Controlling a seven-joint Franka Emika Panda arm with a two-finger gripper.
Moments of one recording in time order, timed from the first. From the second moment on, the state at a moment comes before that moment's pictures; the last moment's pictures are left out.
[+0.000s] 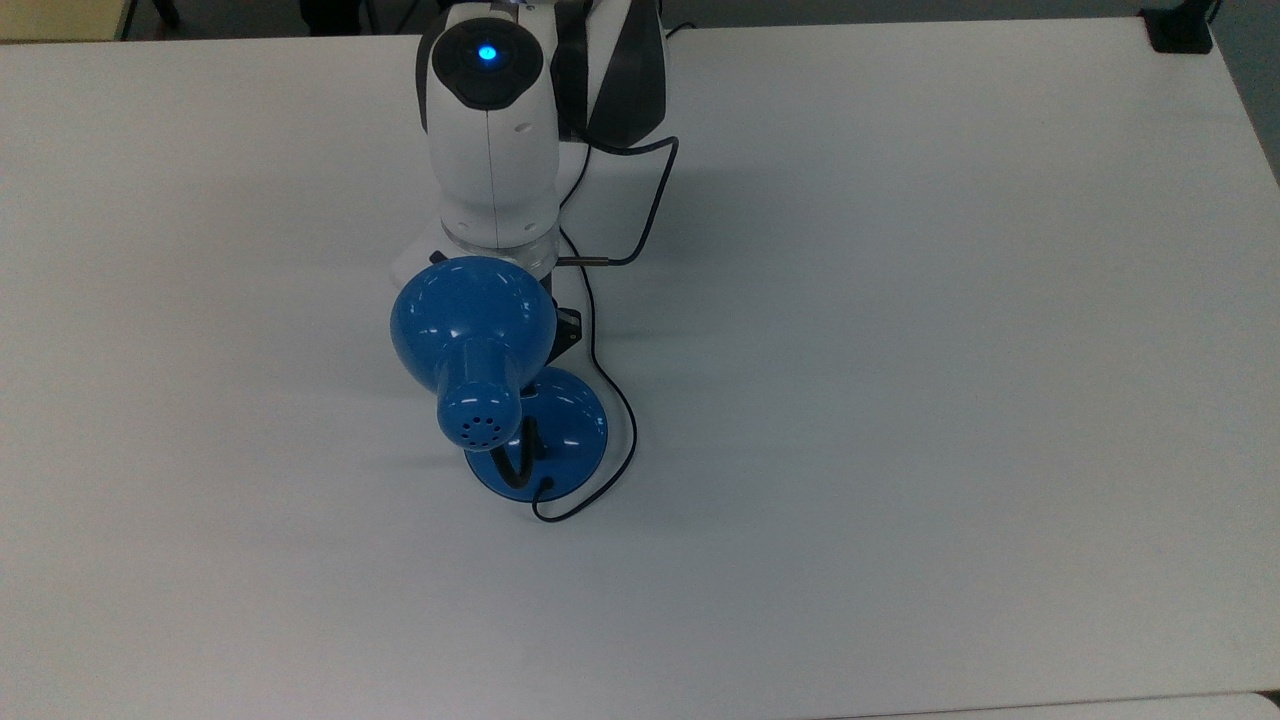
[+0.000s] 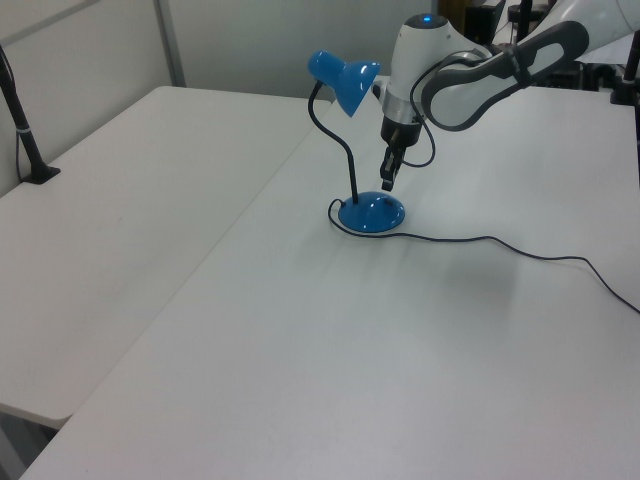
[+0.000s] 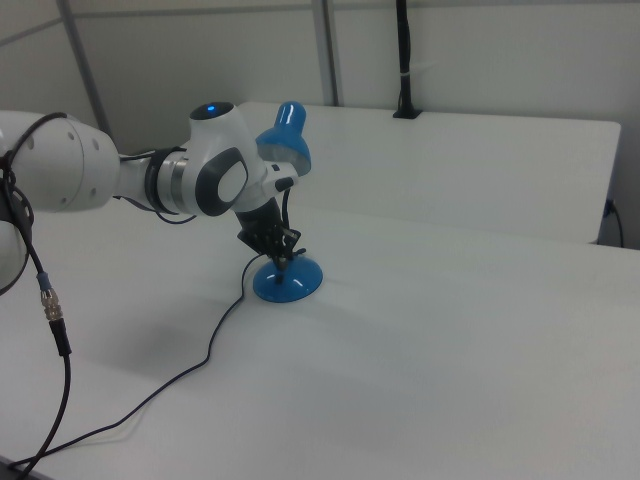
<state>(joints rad) 0.01 0.45 0.00 -1.69 -0.09 2.36 -0.02</state>
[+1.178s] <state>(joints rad) 0.03 0.47 0.02 -1.69 -0.09 2.37 -0.02</state>
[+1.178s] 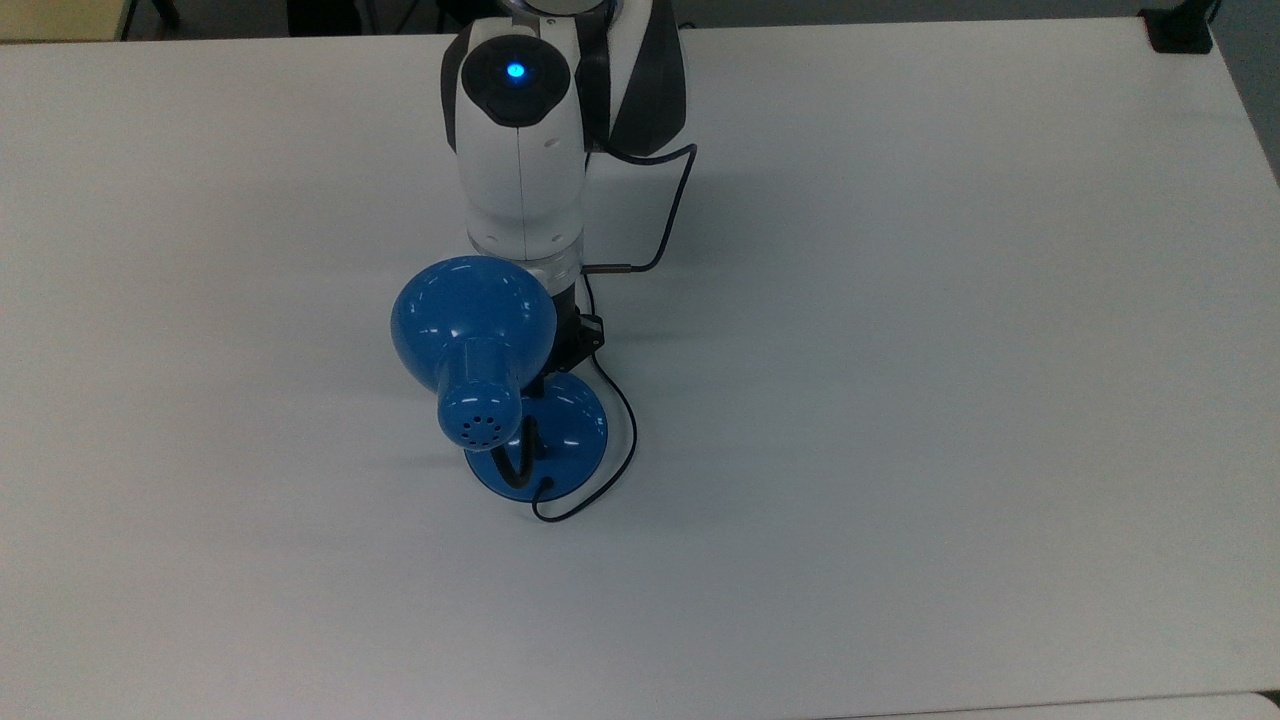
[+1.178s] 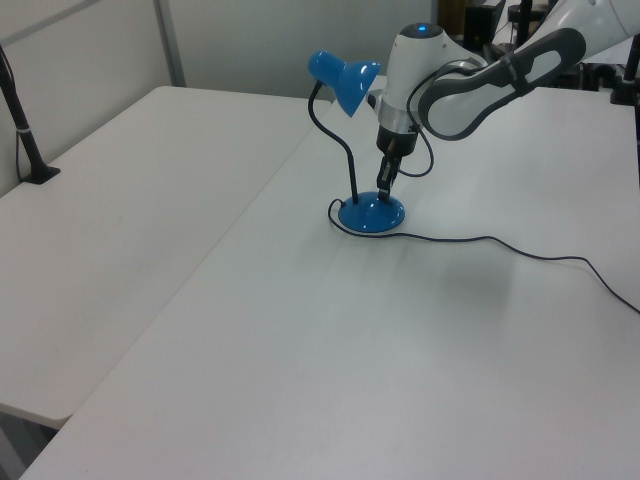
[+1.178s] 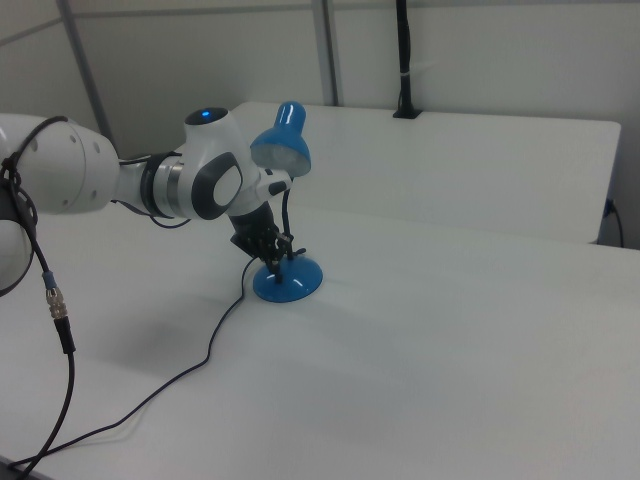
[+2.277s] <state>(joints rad) 0.02 0.49 0.01 -1.68 -0.09 2.44 -0.02</state>
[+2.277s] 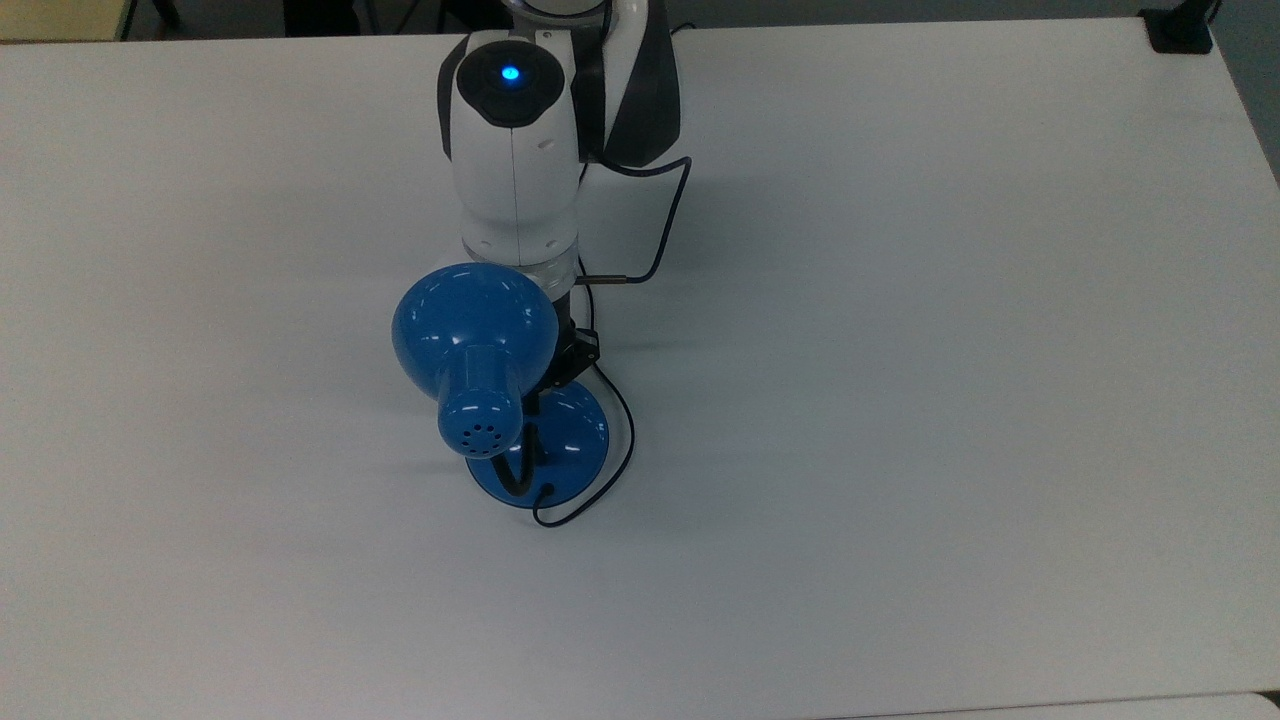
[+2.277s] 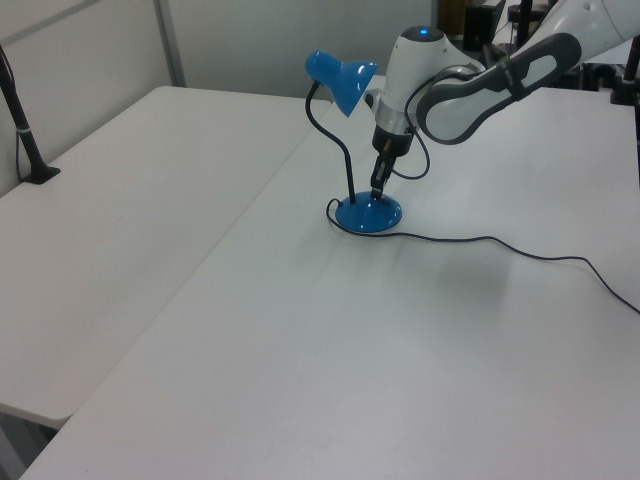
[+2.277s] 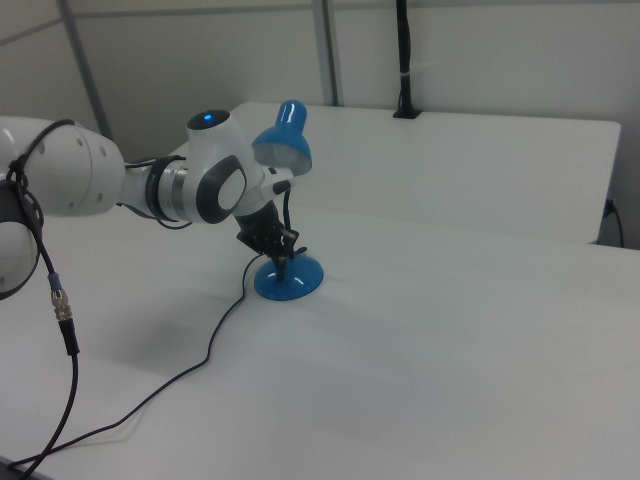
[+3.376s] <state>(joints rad) 0.02 0.48 0.01 -1.68 -0.09 2.38 -0.02</state>
